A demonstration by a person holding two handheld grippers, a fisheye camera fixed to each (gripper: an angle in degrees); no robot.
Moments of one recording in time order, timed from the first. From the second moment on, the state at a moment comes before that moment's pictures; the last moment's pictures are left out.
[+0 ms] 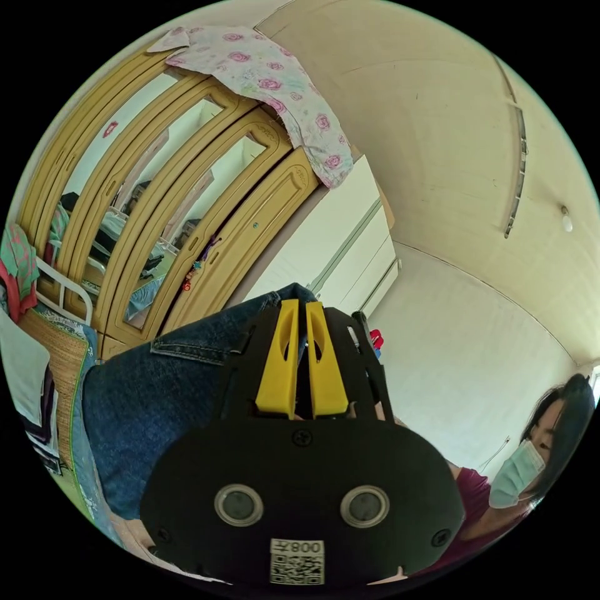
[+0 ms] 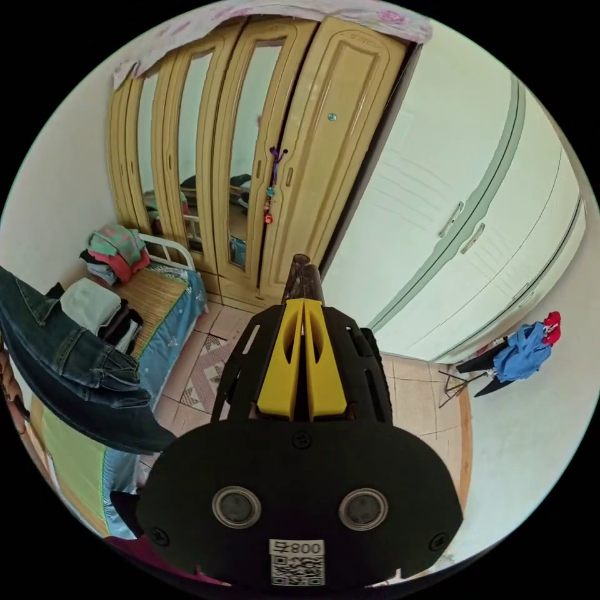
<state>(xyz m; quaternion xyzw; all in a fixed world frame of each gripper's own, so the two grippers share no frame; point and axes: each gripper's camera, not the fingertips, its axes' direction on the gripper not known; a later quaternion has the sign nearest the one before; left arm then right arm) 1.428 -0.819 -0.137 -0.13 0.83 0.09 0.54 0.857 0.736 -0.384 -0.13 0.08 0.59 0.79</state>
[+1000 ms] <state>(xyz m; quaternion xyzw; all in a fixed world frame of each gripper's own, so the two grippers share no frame) 1.282 -0.794 -0.168 -0.16 0.83 0.08 0.53 0.895 0.838 -0.451 0.26 0.05 0.56 0.78</state>
